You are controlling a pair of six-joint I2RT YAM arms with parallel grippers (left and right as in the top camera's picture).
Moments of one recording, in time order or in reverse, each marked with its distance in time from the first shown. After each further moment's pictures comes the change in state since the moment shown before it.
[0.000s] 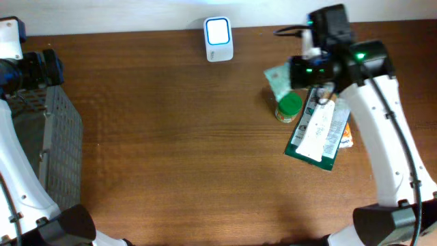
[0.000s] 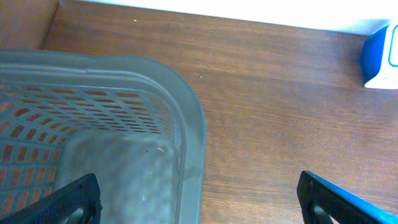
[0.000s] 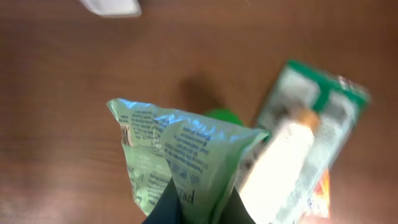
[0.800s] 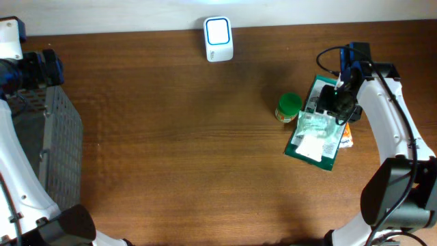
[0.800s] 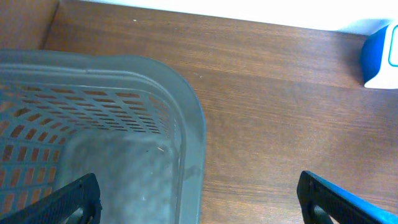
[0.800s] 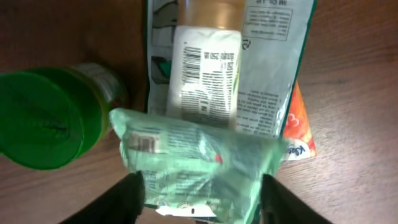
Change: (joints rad) left arm 0.000 0.000 0.000 0.000 0.000 0.000; right arm -0.271 0.082 -0.396 0.161 -0.018 0.098
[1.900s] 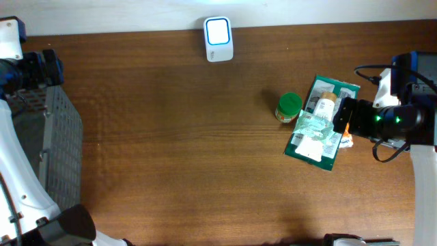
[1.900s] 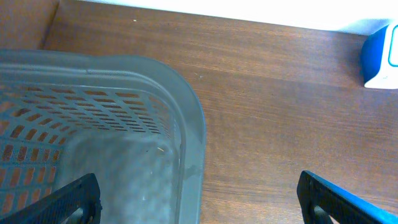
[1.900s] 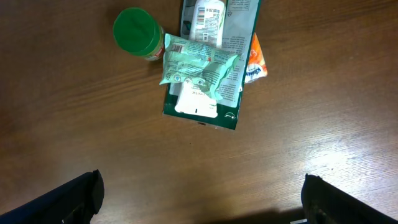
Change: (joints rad) left arm 0.000 0.000 0.000 0.000 0.000 0.000; right arm 0.000 -0.437 0.235 -0.480 -0.038 -0.048
